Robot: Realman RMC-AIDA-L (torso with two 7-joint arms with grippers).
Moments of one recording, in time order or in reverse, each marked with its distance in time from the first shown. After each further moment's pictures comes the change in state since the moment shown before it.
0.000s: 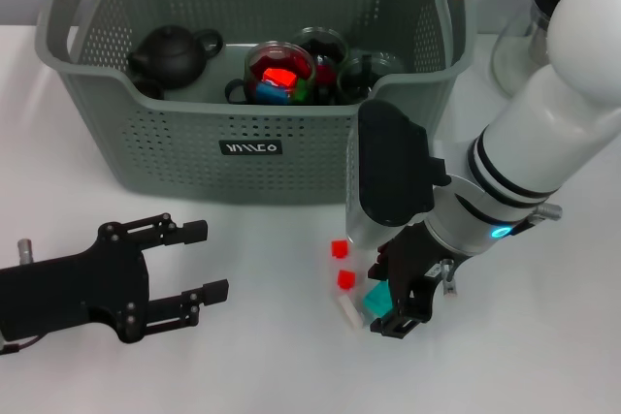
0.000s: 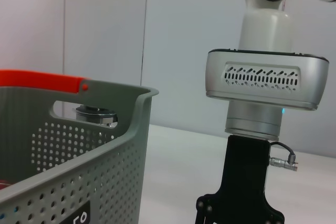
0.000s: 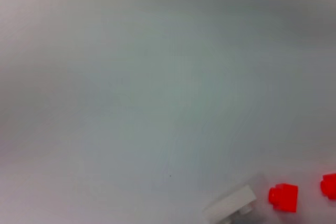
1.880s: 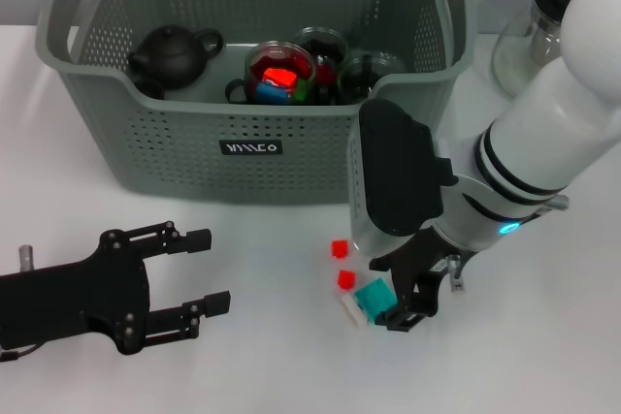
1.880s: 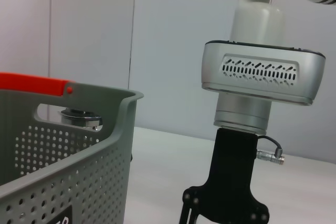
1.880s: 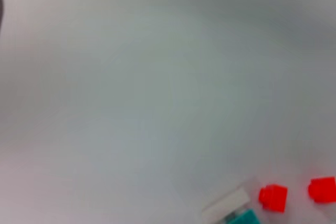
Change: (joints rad) left arm 0.005 0.003 0.011 0.000 0.002 0.033 0.000; right arm -0.044 0.008 0.014 -0.121 -0.069 -0.055 -0.027
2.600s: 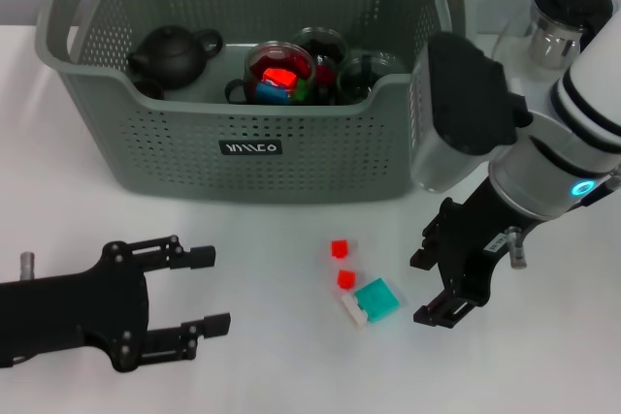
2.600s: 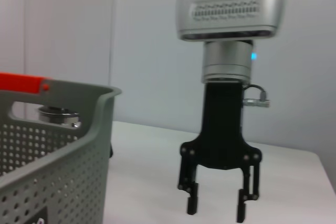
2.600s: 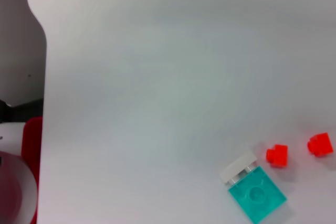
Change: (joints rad) left arm 0.007 0.009 0.052 0.025 0.000 0.030 0.000; right arm 0.009 -0.010 0.265 -0.084 -0.028 -0.298 0.007
